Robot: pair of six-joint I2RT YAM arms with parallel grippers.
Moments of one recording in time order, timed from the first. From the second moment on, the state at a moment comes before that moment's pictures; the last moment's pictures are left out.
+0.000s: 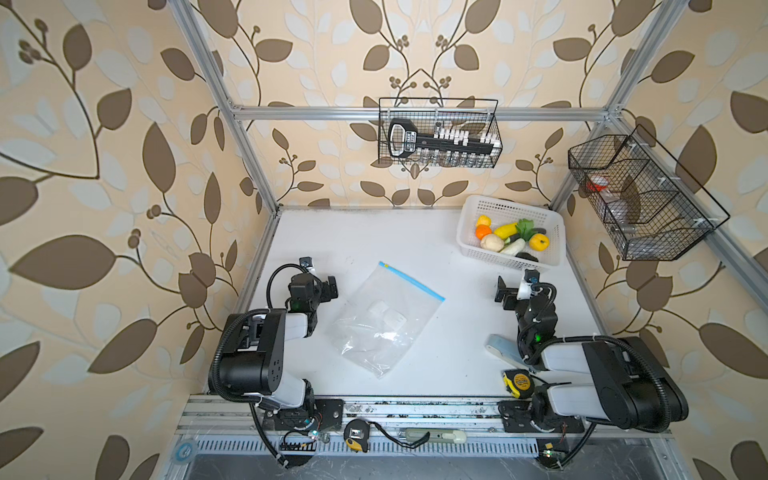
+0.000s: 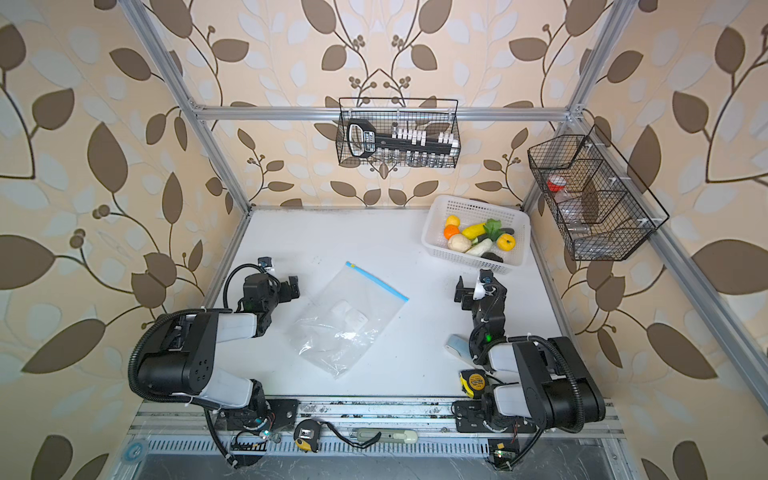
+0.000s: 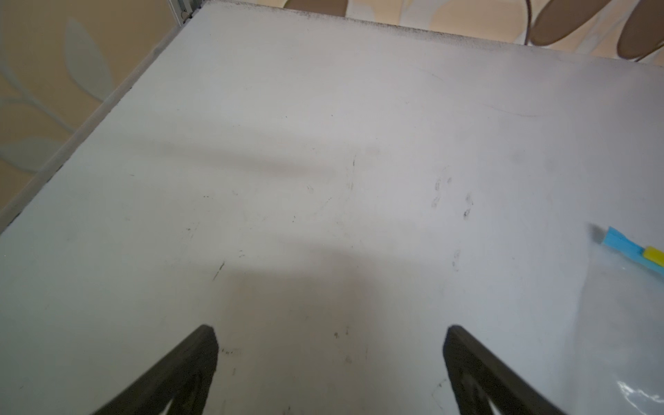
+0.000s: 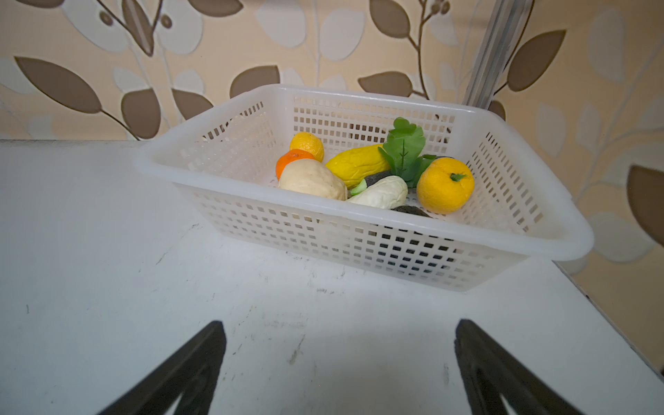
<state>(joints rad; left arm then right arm) 0.06 1.48 0.40 0.56 -0.05 -0.13 0.10 1.36 0.13 1.05 0.26 -0.02</state>
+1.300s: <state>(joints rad) -0.25 1.08 0.83 -0.78 -0.16 -0.78 0.67 1.38 0.67 0.08 0.12 0.29</state>
